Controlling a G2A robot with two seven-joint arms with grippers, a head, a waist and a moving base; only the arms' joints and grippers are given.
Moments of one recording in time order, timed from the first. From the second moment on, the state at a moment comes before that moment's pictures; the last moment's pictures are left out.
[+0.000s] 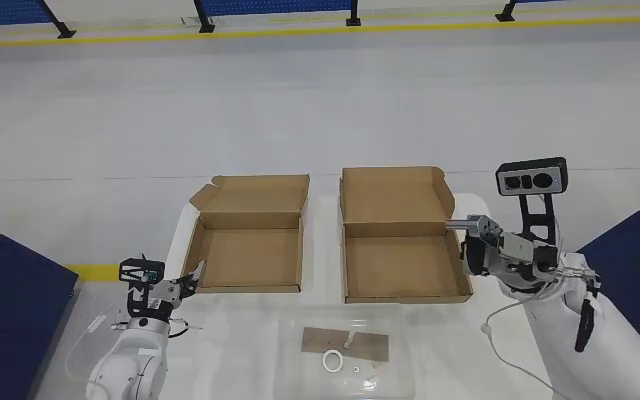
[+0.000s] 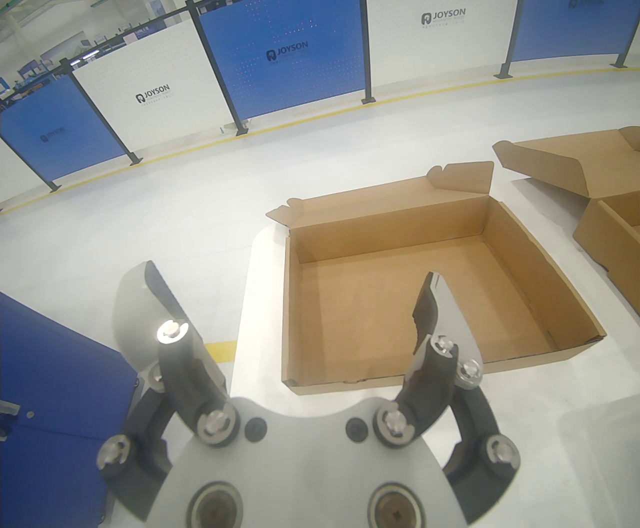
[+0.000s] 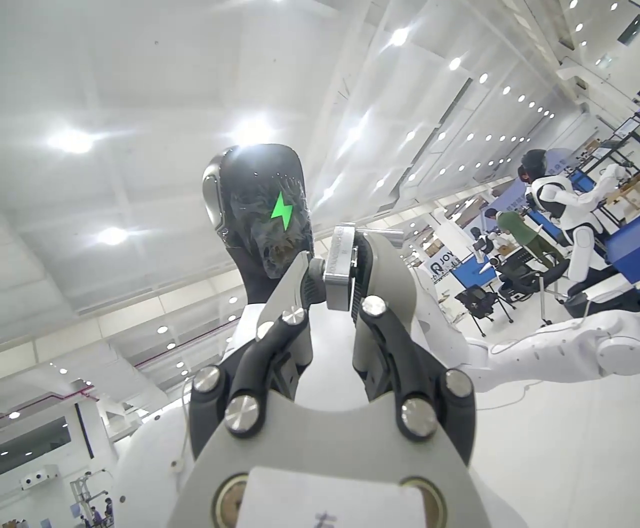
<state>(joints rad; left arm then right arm) 1.73 -1.15 -1.60 -1.80 1.33 0.00 0.00 -1.24 -0.76 1.28 -1.99 1.34 -0.56 1.08</state>
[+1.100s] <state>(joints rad) 1.73 -1.15 -1.60 -1.80 1.33 0.00 0.00 -1.27 -0.82 1.29 -1.98 1.49 -0.36 1.07</state>
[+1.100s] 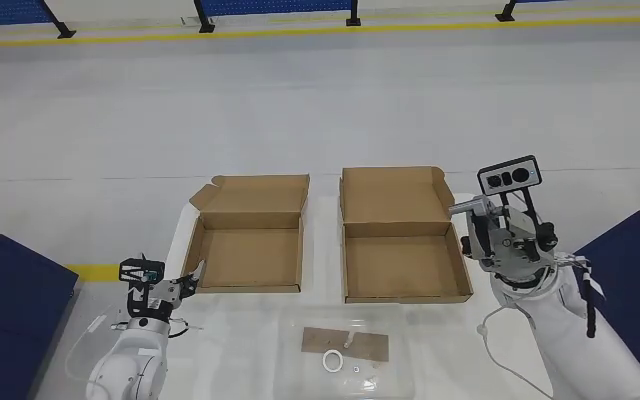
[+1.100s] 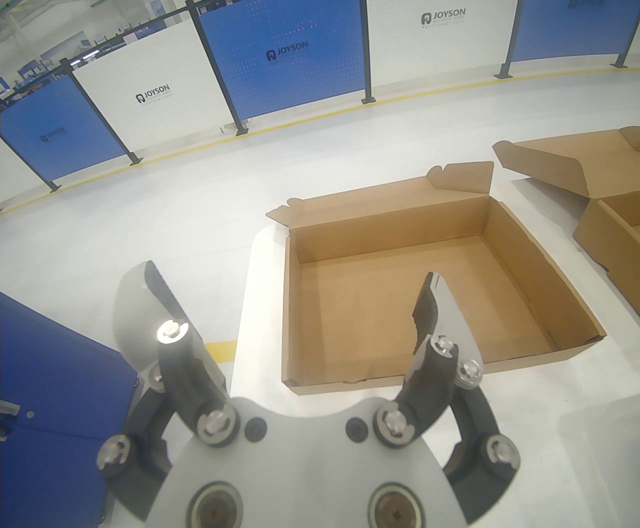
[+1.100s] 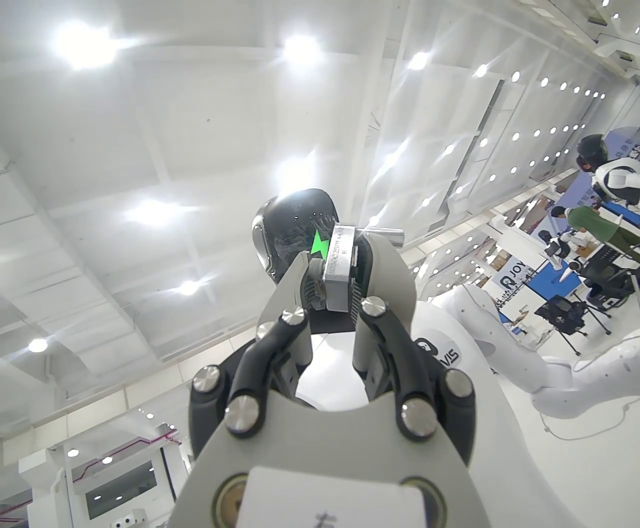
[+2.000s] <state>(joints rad) 1.73 -1.15 -1.60 -1.80 1.33 0.00 0.00 -1.34 -0.86 1.37 -1.98 1.49 -0.20 1.00</state>
